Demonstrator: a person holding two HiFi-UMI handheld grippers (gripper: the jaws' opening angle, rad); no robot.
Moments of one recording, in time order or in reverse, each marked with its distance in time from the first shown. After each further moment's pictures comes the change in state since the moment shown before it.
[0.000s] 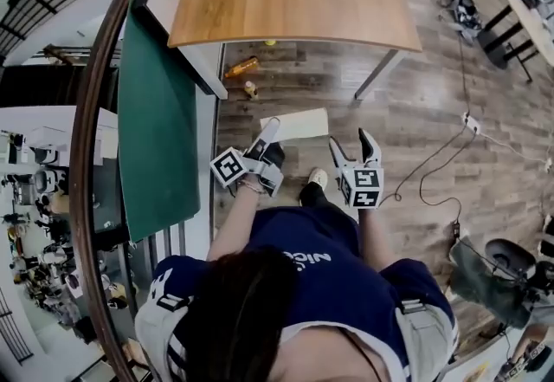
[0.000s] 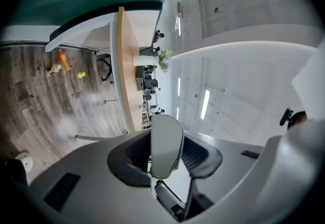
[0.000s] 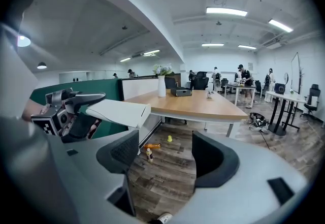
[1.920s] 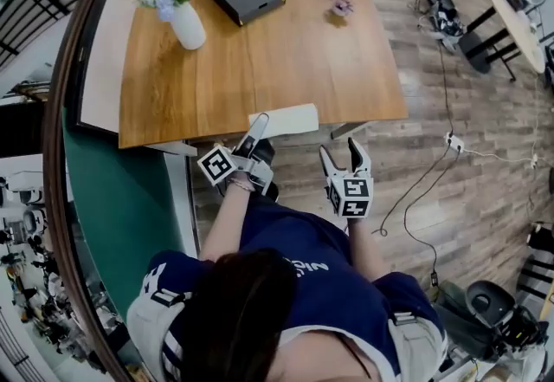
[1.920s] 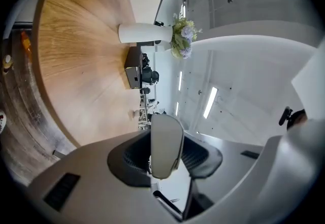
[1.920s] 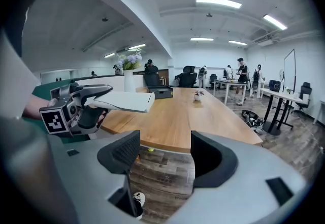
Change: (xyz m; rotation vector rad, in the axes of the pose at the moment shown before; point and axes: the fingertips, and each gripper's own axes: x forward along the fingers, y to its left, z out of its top) left arm 0.329 0.079 0.138 -0.010 0.087 -0.032; right arm 0.237 -0.182 0.102 0.056 0.044 -0.118
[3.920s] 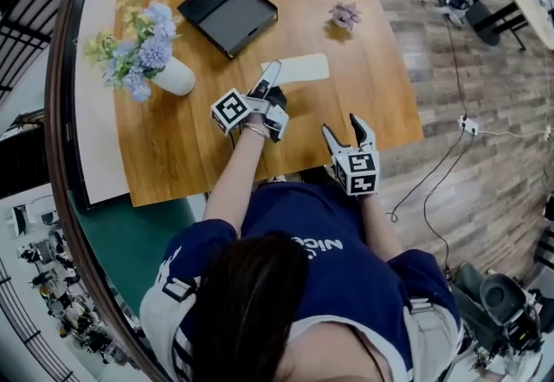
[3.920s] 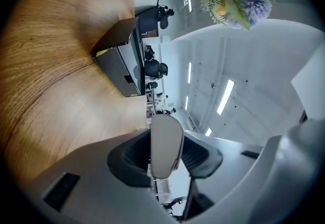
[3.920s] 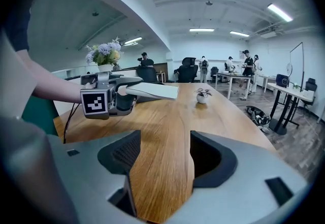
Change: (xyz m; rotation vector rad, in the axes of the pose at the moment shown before) left arm 0.248 0.089 0.133 0.040 0.105 0.135; right arm 0.177 -0.055 0.076 0.039 0.086 0.015
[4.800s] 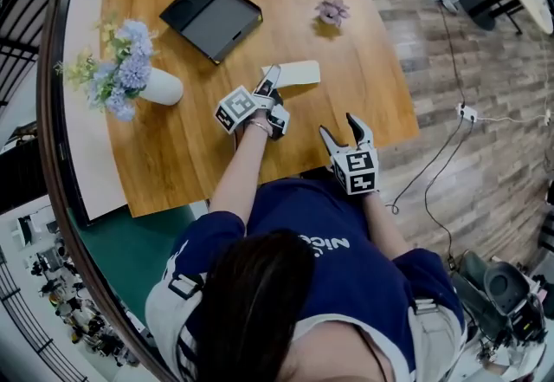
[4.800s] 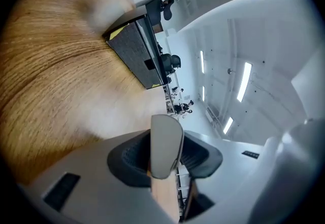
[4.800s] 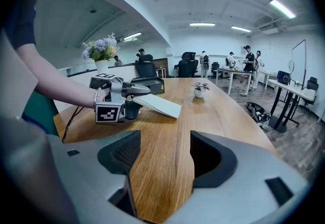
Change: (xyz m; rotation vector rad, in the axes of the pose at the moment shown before) left arm 0.031 0.062 -0.025 0.099 0.070 0.224; right arm 0.004 -0.022 -0.012 0.001 0.056 0.012
